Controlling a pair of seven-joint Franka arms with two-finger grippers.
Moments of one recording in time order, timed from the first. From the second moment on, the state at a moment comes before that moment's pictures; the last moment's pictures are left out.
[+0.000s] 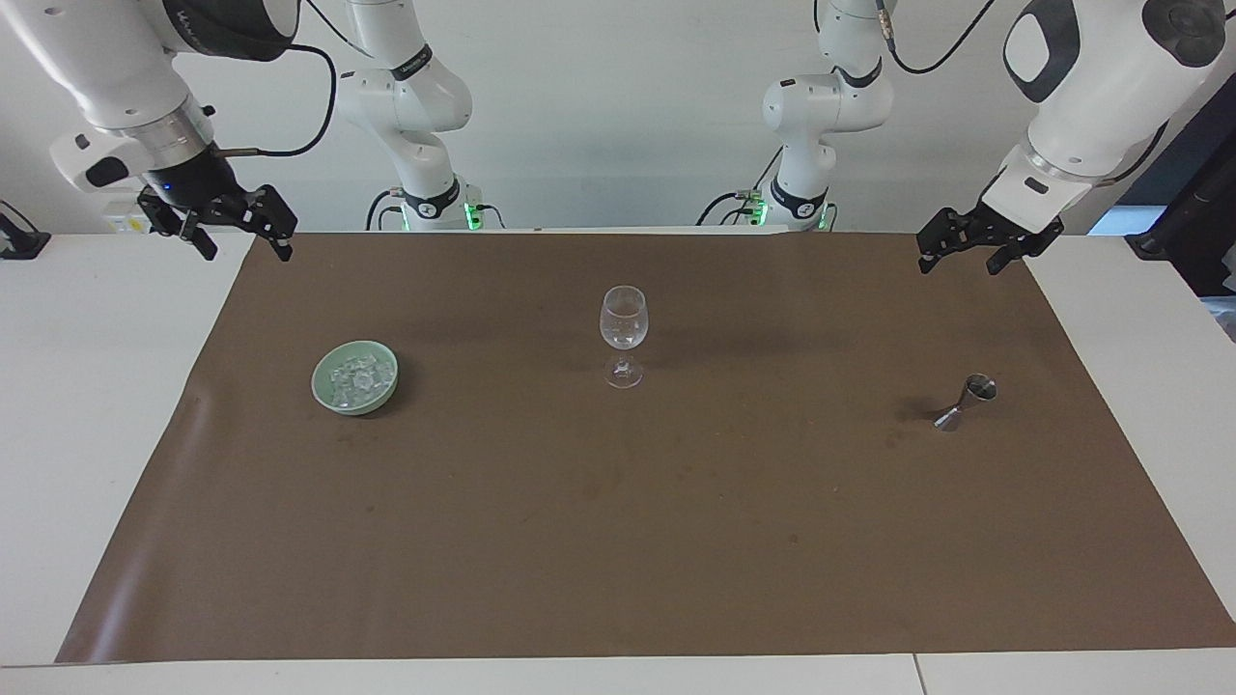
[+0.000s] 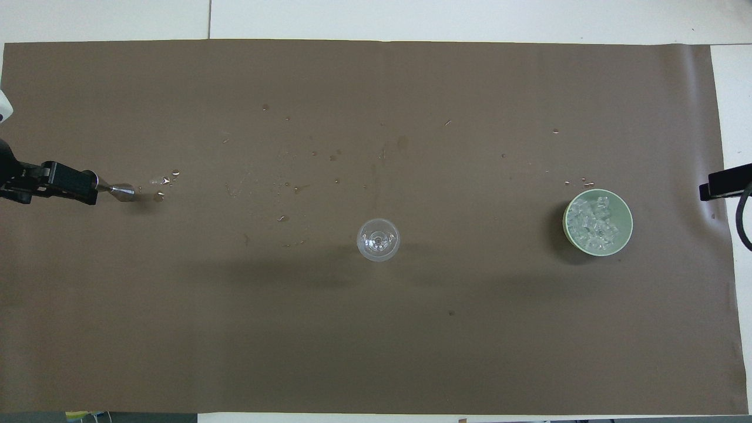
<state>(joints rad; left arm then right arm) -0.01 -0.01 -0.04 -1.62 -0.02 1.50 0.05 -0.09 -0.08 -0.04 -1.68 -0.01 1.57 -0.08</state>
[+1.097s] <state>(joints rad) 0.00 -0.02 -0.03 -1.63 -0.02 1.53 -0.15 -0.08 -0.08 -0.04 -1.68 -0.01 1.57 -0.08</state>
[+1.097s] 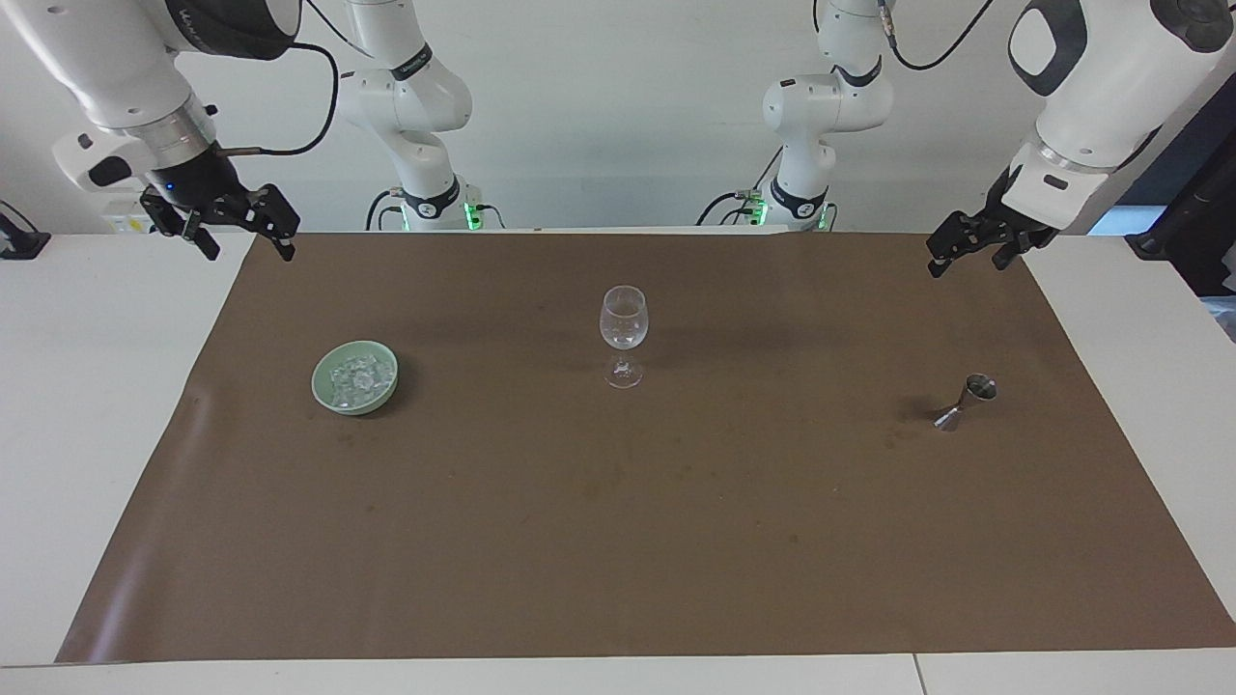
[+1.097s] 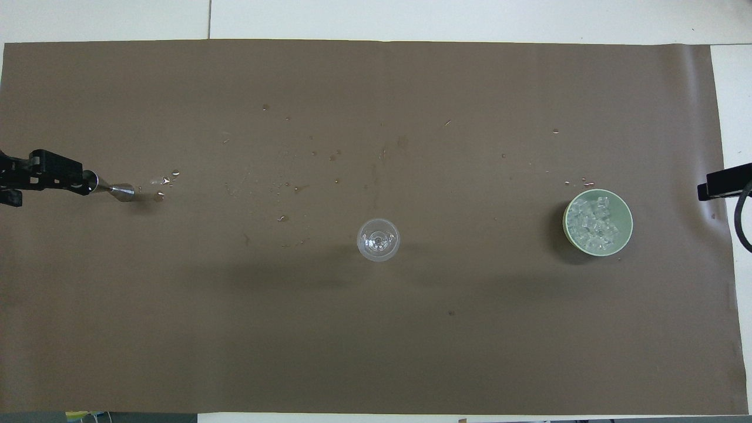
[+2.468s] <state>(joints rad) 0.30 0.50 0.17 -1.41 -0.68 1.49 -1.06 -0.08 -0.08 -0.04 -1.68 -0.01 1.57 -0.08</state>
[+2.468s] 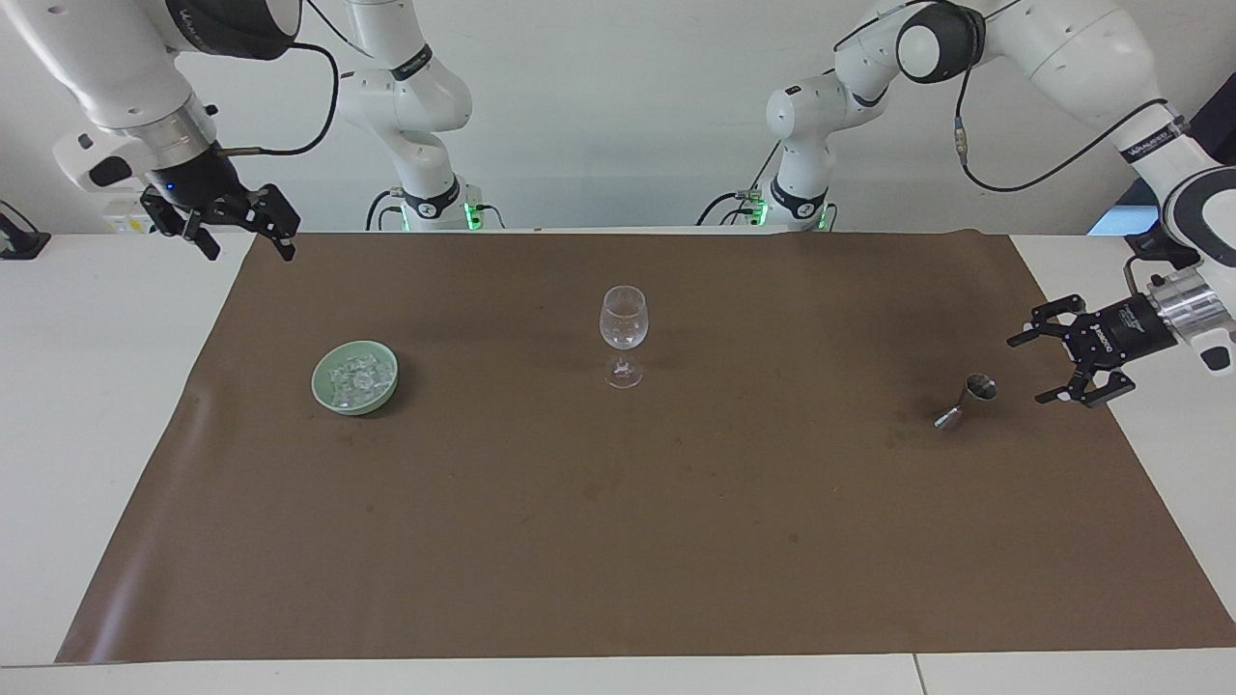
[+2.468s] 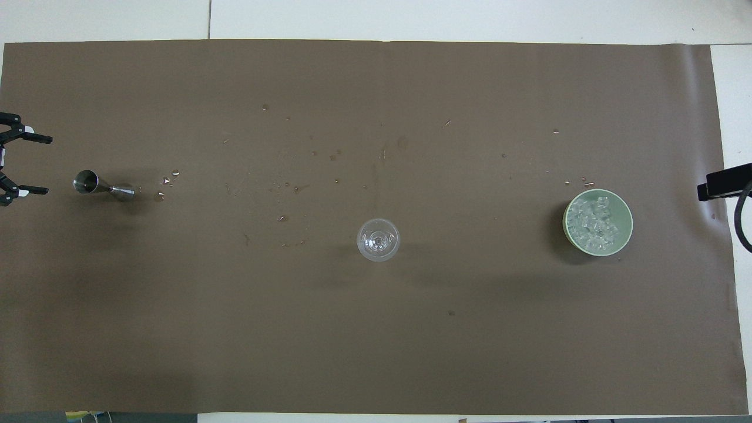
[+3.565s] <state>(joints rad) 0.38 0.50 0.16 -1.78 -0.97 1.65 -0.86 -0.08 -0.08 -0.04 -1.68 -0.01 1.57 -0.08</state>
